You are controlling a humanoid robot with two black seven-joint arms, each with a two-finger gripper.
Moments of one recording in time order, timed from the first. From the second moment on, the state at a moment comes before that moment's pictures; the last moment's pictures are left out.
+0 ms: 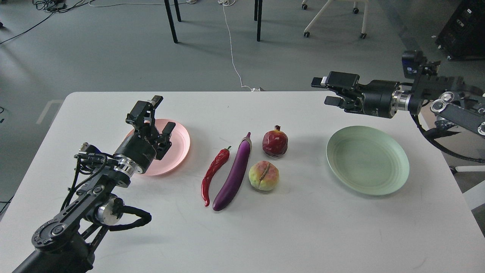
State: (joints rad) left arm -0.23 0.23 -1.08 -1.21 0.79 -0.10 -0.30; right arm 1.28 -0.58 -0.16 0.87 -0.85 0.49 0.49
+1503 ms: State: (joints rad) left arm -0.22 0.28 -1.09 -1.28 0.79 -0.10 -0.30; right arm 1.36 -0.04 -0.61 0.55 -1.19 0.34 0.49
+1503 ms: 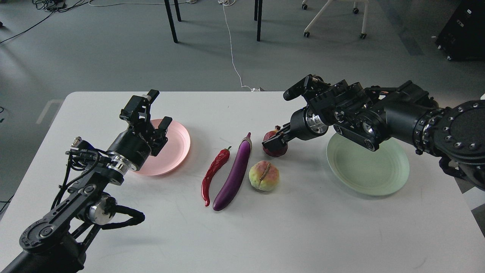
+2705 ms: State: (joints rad) left arm -0.22 0.27 -1.09 -1.29 0.79 -0.10 -0.30; right arm 1.54 -0.34 -0.66 0.78 -1.25 0.33 0.49
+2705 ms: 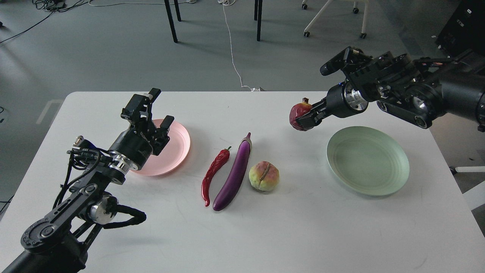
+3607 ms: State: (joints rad) left arm -0.22 0.28 -1.09 -1.29 0.79 -0.10 -0.30; right arm 1.39 -0.63 -0.67 0.82 -1.40 0.29 0.49
